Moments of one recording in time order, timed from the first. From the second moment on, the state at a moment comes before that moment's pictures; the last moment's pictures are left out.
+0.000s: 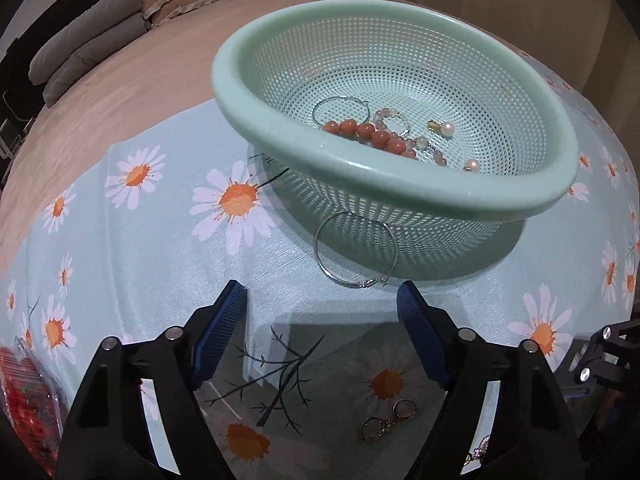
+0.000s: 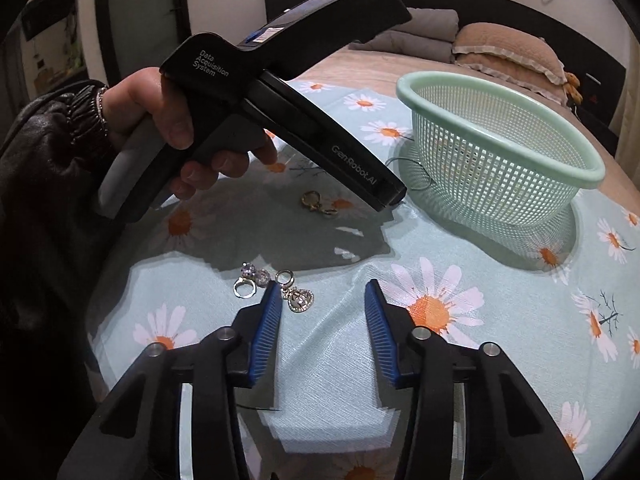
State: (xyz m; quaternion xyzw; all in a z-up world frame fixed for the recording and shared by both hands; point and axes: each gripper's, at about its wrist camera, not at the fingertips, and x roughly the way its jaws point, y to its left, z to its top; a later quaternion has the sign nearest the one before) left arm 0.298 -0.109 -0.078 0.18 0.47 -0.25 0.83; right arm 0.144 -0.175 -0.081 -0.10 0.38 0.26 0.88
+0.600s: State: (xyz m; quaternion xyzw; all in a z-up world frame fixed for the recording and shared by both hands) left arm 0.294 -0.101 -0.054 0.15 0.45 -0.29 0.83; right arm 0.132 -0.187 -0.081 -0.06 0.40 0.29 0.87
